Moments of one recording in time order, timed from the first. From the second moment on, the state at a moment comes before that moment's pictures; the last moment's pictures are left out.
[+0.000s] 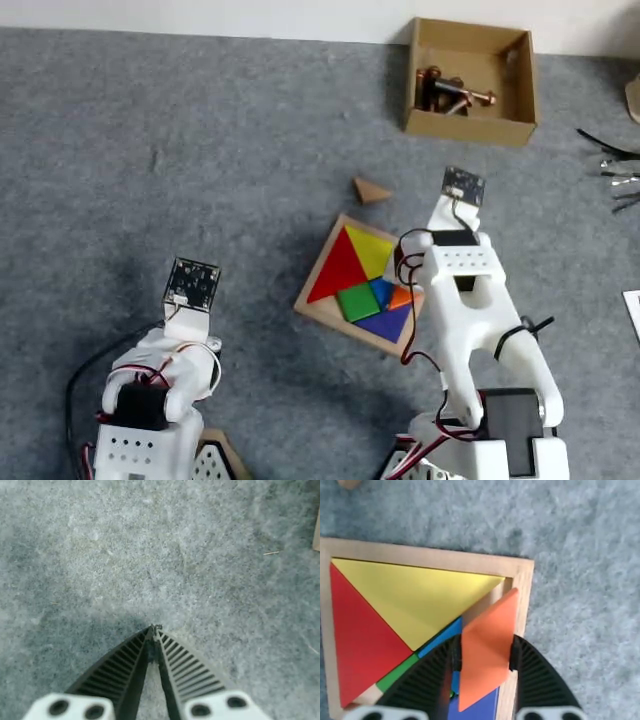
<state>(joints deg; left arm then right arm) -0.5 -103.7 96.0 75.4 -1.3 -9.3 -11.3 42.2 51.2 -19.8</state>
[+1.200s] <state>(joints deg) -0.5 -103.7 96.0 75.4 -1.3 -12.1 -11.3 42.2 51.1 -17.2</state>
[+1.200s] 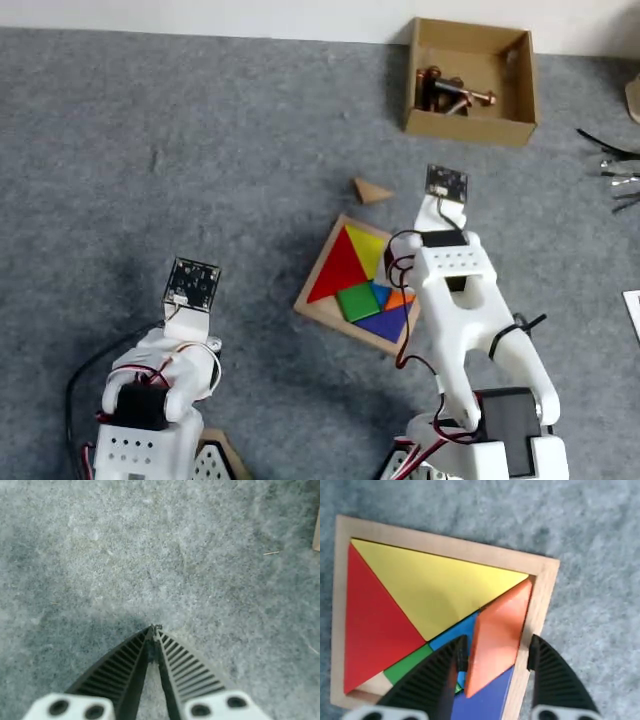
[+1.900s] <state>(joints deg) -0.5 -103.7 96.0 75.4 -1.3 -6.7 -20.0 38.4 58.2 -10.2</state>
